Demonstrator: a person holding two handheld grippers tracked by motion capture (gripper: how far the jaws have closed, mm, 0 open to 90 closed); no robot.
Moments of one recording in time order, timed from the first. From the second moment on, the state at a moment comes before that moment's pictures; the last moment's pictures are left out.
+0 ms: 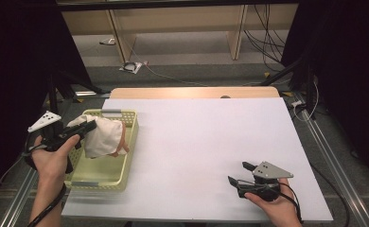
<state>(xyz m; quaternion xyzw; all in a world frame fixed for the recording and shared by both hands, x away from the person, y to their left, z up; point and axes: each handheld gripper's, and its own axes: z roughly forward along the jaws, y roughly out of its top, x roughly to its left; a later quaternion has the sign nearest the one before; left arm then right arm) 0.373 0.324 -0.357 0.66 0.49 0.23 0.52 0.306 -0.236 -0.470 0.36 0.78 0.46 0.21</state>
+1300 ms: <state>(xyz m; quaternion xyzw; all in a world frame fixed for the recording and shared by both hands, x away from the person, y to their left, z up) 0.381 0.339 -0.374 0.68 0.51 0.22 0.47 0.306 -0.237 -0.470 0.36 0.78 0.46 0.21</state>
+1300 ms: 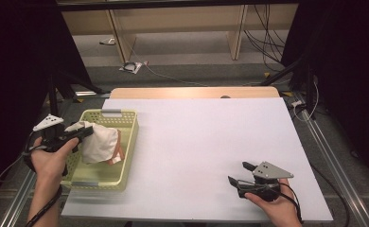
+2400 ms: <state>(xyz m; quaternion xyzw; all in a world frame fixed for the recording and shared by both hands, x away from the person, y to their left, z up) 0.414 0.331 -0.400 0.73 0.52 0.21 0.39 0.307 -0.236 -0.470 0.36 0.78 0.46 0.21</state>
